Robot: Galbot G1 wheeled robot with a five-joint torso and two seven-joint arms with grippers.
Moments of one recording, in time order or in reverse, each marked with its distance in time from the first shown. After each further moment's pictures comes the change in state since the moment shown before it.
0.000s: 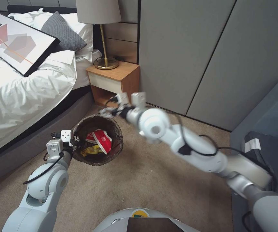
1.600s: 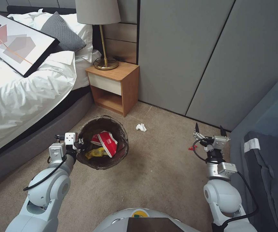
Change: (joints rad) left arm 0.045 -0.029 0.022 -0.042 0.032 0.000 0.048; right arm -1.286 0.347 1.049 0.077 -1.342 0.677 -0.591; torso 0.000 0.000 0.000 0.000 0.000
